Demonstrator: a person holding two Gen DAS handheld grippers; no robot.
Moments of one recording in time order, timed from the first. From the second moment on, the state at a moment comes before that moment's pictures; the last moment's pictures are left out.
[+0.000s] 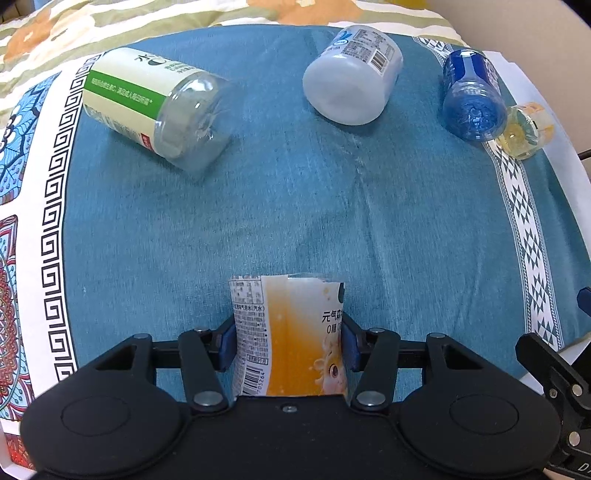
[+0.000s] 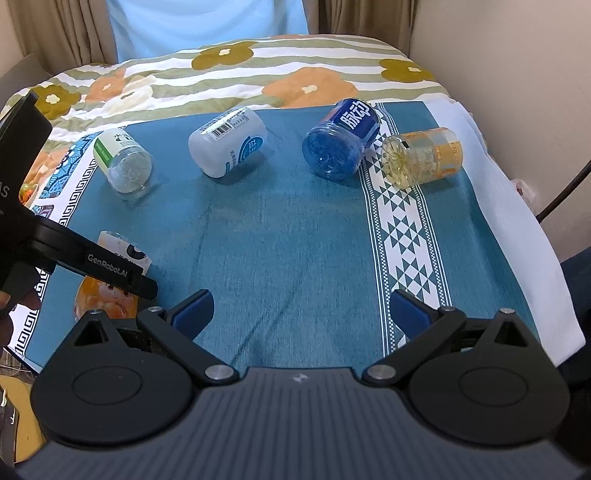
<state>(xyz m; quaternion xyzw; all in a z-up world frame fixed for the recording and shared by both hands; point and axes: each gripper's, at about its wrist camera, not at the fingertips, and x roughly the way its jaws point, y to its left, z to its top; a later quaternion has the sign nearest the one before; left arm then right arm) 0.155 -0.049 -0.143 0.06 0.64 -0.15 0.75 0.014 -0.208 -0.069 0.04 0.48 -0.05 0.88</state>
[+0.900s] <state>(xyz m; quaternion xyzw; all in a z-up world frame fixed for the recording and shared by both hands) 0.086 0.035 -0.052 0.01 0.54 -0.08 0.84 0.067 -0.174 -0.030 0.14 0.52 0.08 0.84</state>
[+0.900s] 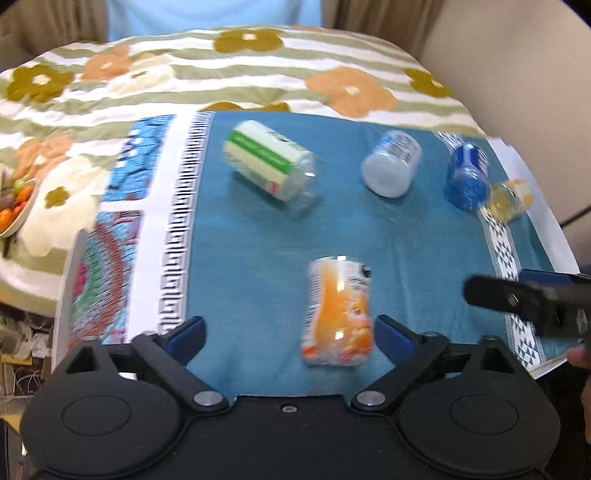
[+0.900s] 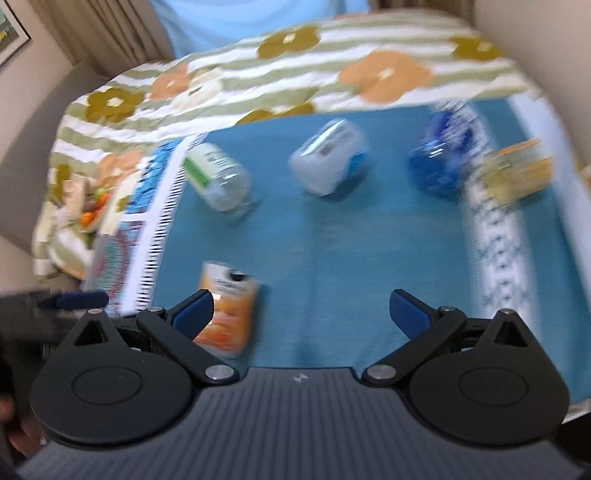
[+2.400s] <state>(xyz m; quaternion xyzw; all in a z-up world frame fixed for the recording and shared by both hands) 0.072 0.093 -0.082 0.00 0.55 -0.06 0.84 0.124 -0.108 -0.080 0.15 0.51 0.12 0.84</state>
